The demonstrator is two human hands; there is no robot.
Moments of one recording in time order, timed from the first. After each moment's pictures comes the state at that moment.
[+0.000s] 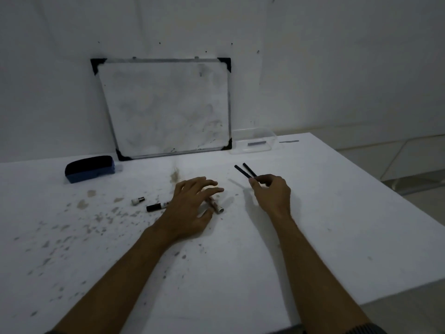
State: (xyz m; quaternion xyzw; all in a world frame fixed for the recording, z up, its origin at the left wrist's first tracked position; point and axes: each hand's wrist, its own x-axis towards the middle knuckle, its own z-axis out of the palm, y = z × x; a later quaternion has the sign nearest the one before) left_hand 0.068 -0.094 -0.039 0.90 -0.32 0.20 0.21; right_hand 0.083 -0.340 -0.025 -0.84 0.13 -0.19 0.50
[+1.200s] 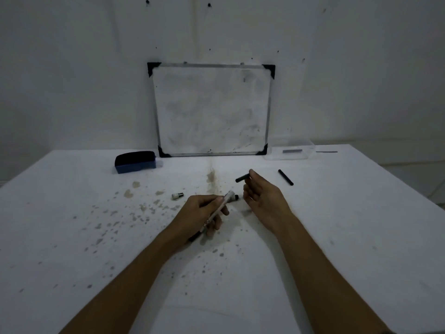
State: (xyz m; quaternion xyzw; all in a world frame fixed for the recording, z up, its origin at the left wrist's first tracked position) left_hand 0.020 -0.049 -0.015 0.76 -0.08 -0.03 0.65; right_hand 0.082 -0.246 -0.008 -0.45 0.08 0.12 0.88
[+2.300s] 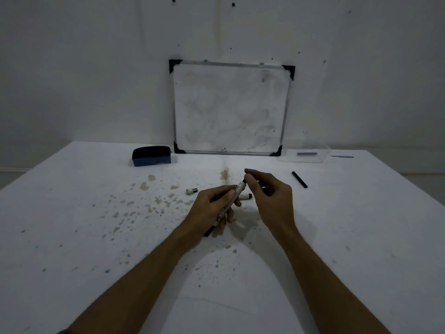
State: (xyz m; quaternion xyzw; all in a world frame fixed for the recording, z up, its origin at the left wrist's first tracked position) left_hand 0.020 -0.046 -0.022 0.69 -0.13 0.04 0.71; right_hand 0.044 -0.218 -0.006 -0.73 -0.16 -0.21 0.63
